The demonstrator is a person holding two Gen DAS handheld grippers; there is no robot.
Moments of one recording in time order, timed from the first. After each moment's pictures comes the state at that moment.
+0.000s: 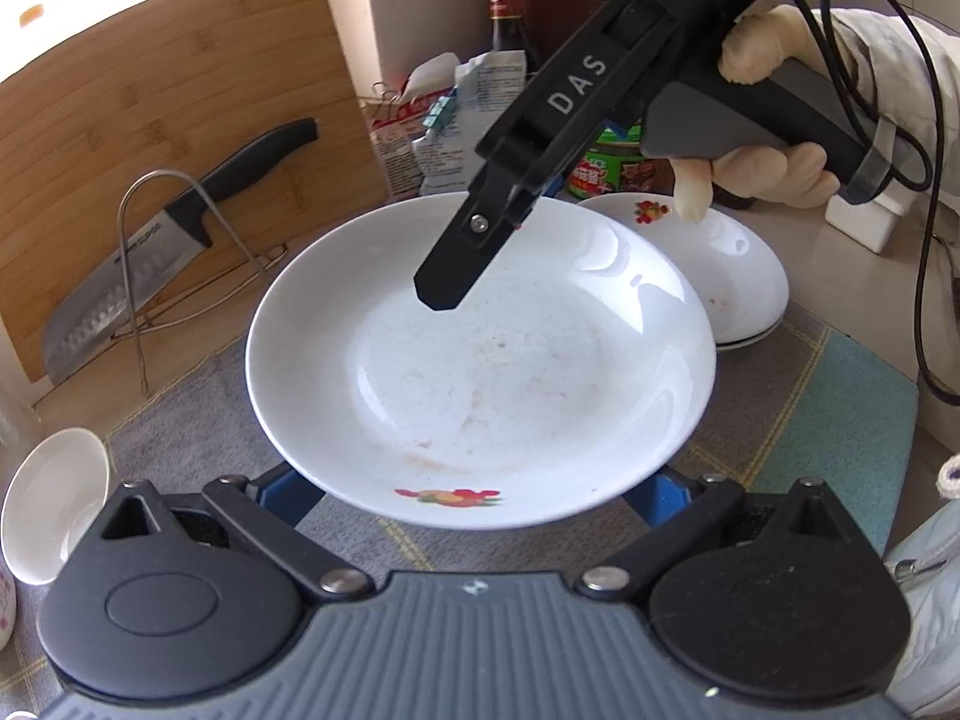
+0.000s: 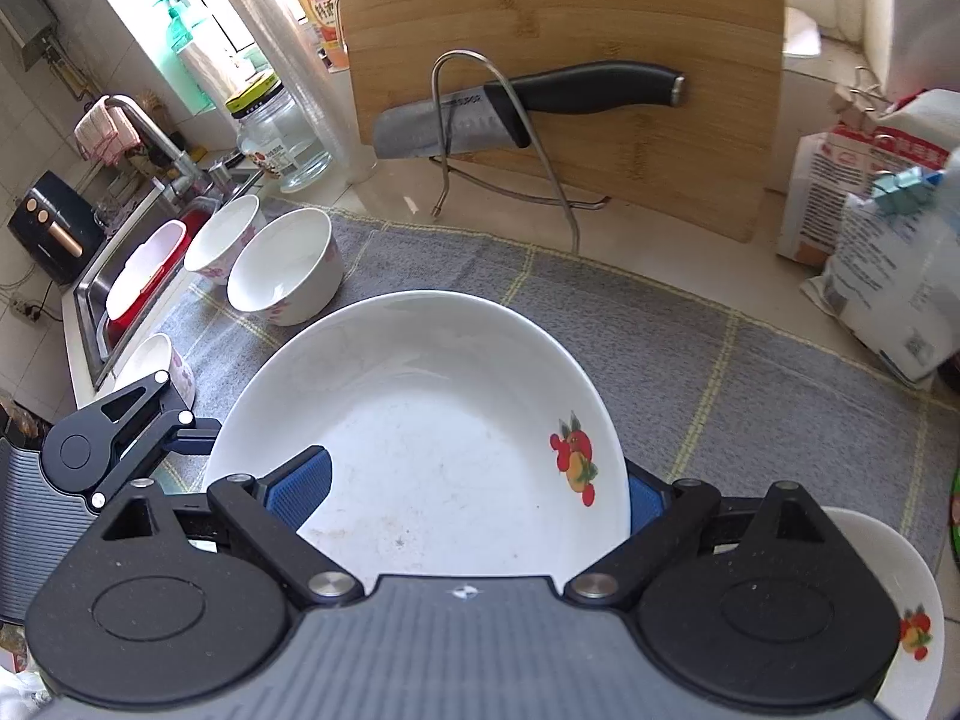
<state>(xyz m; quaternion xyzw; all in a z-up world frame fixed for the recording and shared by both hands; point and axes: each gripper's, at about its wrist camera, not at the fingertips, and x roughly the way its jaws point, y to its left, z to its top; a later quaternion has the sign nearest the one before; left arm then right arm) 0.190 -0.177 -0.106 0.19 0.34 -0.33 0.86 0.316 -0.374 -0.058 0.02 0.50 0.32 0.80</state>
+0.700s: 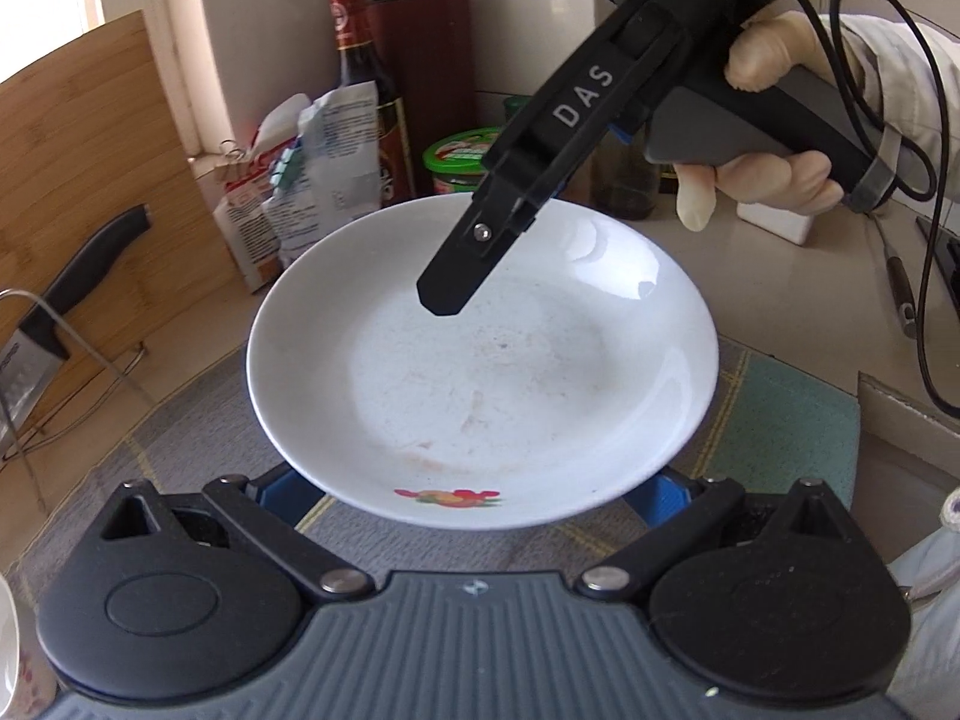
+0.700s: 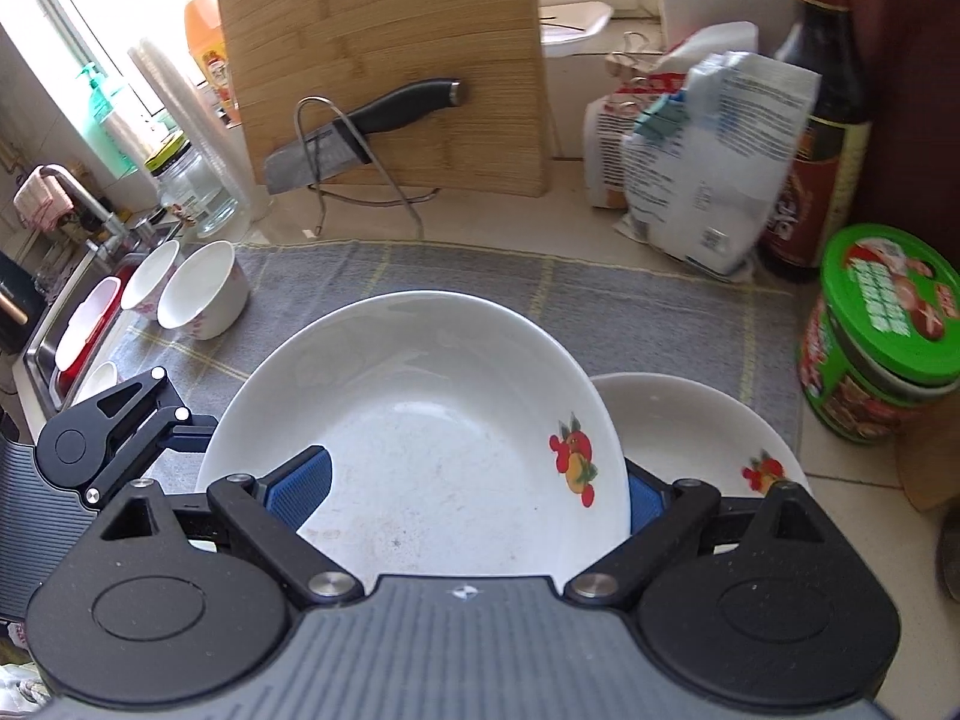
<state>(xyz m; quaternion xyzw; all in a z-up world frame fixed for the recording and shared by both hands) 0.191 -0.245 -0.106 0.22 0.32 -0.41 0.82 0.274 -0.465 -0.054 0.06 0.50 0.22 0.84</state>
